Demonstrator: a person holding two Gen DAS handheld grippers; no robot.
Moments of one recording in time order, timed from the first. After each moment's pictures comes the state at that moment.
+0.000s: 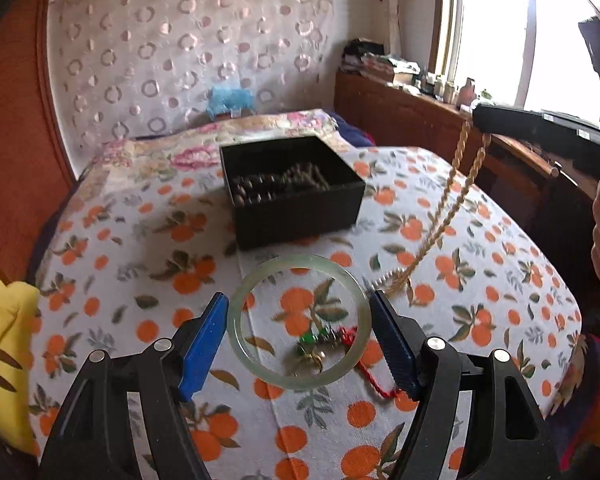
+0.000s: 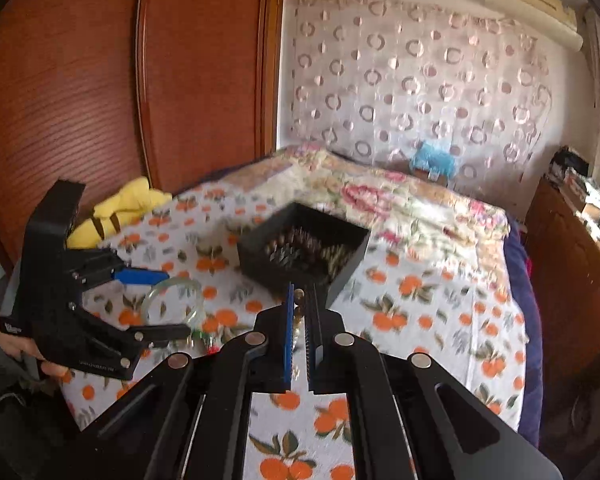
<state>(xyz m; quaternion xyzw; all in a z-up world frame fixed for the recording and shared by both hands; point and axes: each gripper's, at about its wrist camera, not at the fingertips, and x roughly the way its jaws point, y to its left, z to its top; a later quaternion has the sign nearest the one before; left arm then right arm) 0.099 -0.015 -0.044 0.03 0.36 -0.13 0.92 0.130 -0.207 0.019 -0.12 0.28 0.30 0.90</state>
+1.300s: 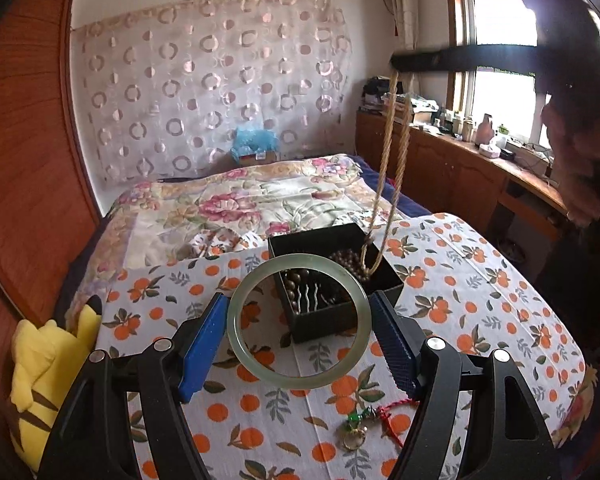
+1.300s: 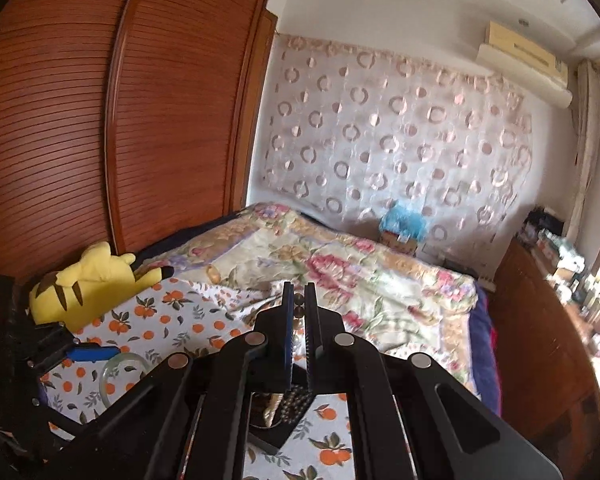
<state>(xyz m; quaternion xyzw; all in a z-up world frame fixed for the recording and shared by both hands) 0.130 0.011 0.024 0.04 0.30 -0.10 0.95 0.221 -0.148 0.135 -0.15 0.21 0.26 0.93</state>
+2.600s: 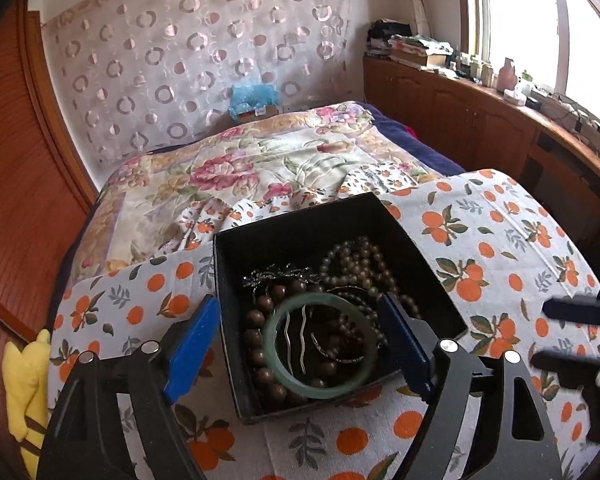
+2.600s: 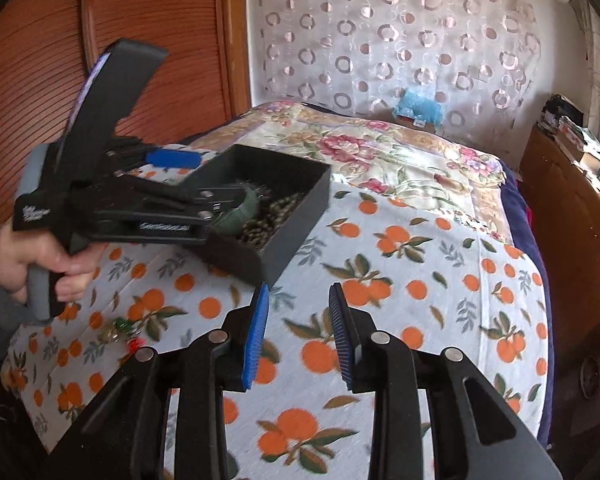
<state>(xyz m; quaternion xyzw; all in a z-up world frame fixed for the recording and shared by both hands) 0.250 -0.046 -0.043 0.08 0.38 -0.07 0.92 0.205 -0.218 -0.056 -0.11 0.37 0.27 0.88</state>
